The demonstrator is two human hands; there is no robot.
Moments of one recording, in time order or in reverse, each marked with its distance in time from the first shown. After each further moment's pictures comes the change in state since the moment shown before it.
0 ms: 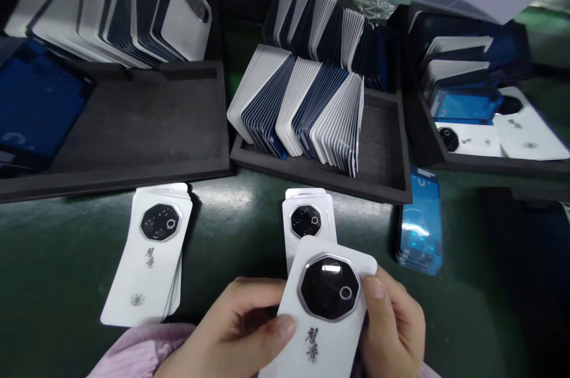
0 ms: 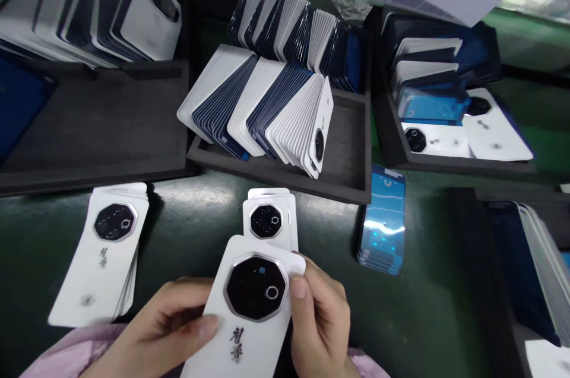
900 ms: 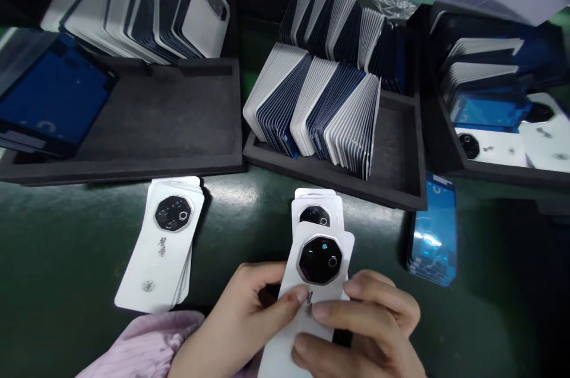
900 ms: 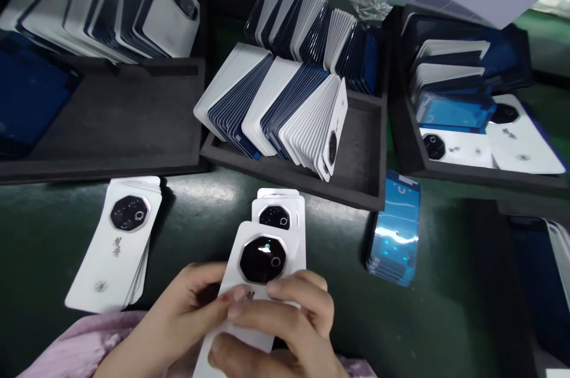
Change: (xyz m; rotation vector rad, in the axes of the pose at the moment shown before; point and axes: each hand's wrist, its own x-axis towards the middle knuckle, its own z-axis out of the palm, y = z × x) left_hand 0.014 -0.008 0.004 0.172 0.136 0.073; right_hand -0.007 0.002 -0.003 -0.401 -0.270 -0.723
